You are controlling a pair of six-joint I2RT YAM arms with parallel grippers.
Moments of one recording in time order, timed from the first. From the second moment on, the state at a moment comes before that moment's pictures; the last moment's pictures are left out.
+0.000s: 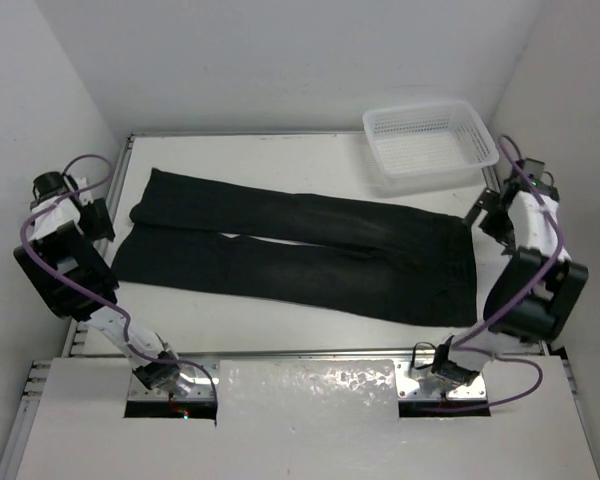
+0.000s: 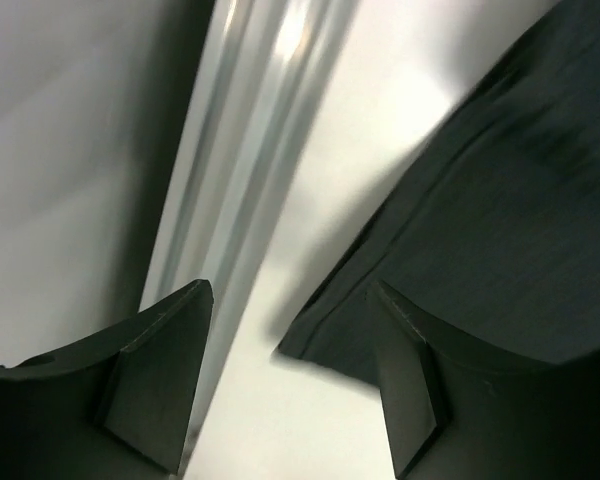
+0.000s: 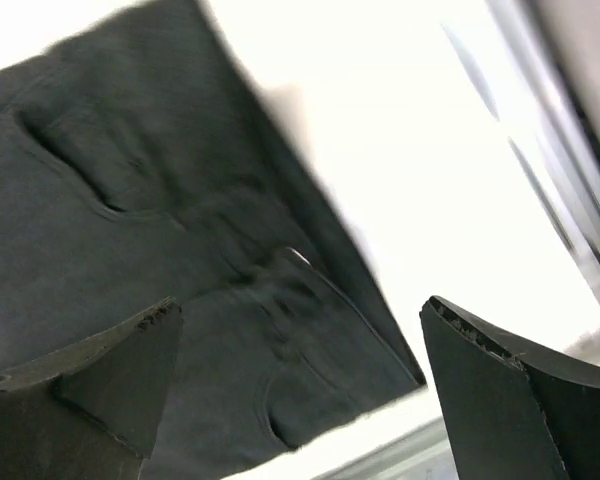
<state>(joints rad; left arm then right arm) 0.63 1.80 1.33 -0.63 0.04 0.23 -0.40 1.63 1.23 -0.81 0.11 0.23</state>
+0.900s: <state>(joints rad) 0.76 1.78 1.04 -0.61 0.29 0.37 -0.51 1.28 0.50 -0.61 0.02 0.40</state>
